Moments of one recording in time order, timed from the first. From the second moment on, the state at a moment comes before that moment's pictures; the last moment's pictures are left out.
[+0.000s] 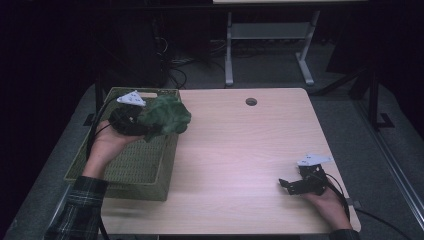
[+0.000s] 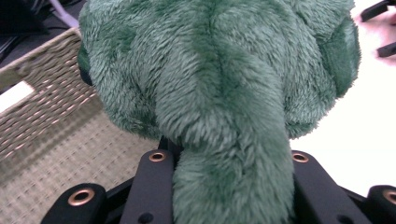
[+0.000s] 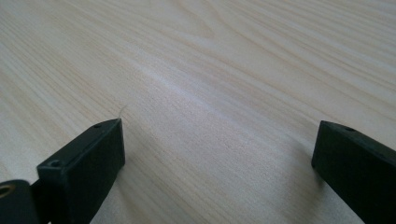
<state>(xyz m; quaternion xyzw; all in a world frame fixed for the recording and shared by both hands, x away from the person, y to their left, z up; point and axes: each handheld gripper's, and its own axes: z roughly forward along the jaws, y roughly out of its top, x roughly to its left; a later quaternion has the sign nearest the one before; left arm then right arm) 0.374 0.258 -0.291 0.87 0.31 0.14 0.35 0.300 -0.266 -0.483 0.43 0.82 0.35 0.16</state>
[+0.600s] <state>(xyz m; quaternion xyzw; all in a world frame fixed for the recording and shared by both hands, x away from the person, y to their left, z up) 0.372 0.296 -0.307 0.86 0.36 0.16 0.33 0.300 -0.266 -0.483 0.43 0.82 0.35 0.16</state>
